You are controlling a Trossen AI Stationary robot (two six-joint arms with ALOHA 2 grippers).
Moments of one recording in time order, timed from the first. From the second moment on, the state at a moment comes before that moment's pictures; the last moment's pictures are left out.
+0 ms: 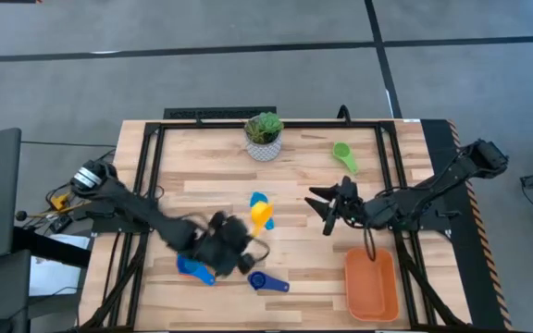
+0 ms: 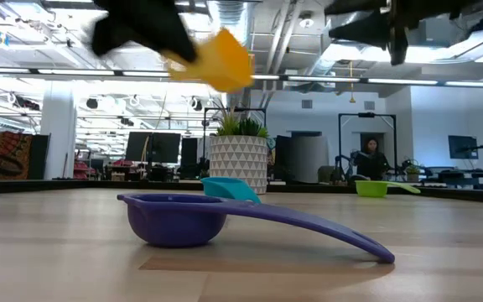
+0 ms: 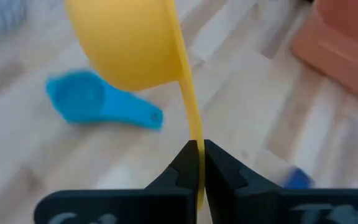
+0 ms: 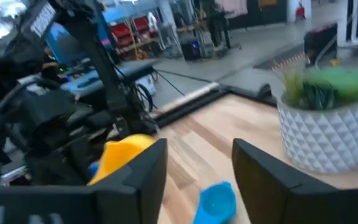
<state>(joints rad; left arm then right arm) -0.55 1.61 1.16 -0.39 -0.69 -0.98 0.43 1.12 0.52 0.53 0.84 0.39</state>
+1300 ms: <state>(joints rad) -1.25 1.60 1.01 -0.65 -0.85 -2.21 0.39 1.12 0.52 0.55 0.84 0.37</state>
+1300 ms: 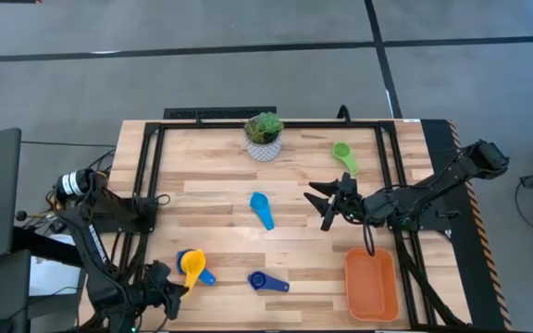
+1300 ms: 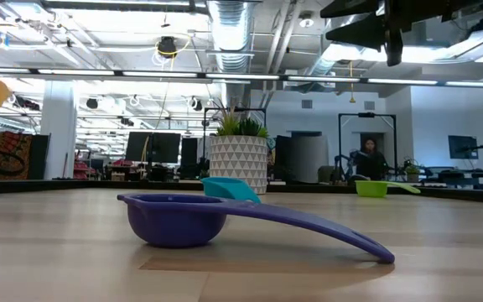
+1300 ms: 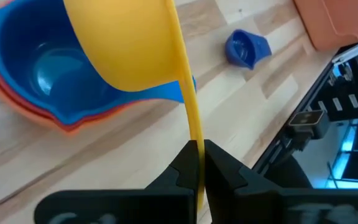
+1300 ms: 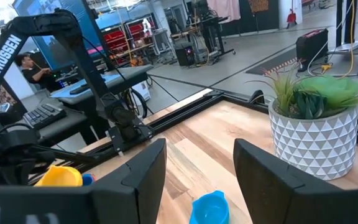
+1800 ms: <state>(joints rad) -1.28 1.60 1.00 -0.68 -0.84 -2.21 0.39 1.12 0.52 0.55 0.84 0.40</state>
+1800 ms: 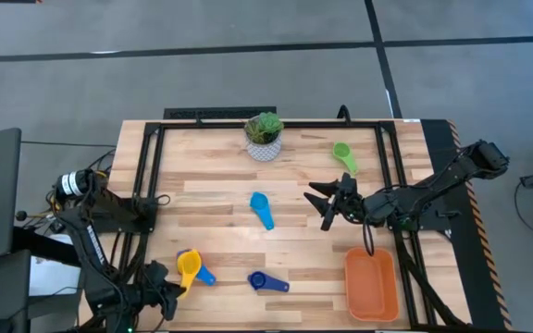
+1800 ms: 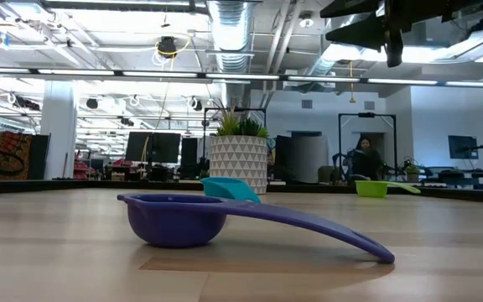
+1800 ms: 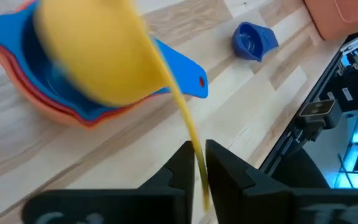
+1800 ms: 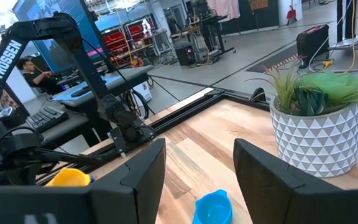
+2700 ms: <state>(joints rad) -1.20 1.56 1.00 -0.73 -0.73 -2.21 0.39 1.12 0.52 0.54 0.83 0.42</state>
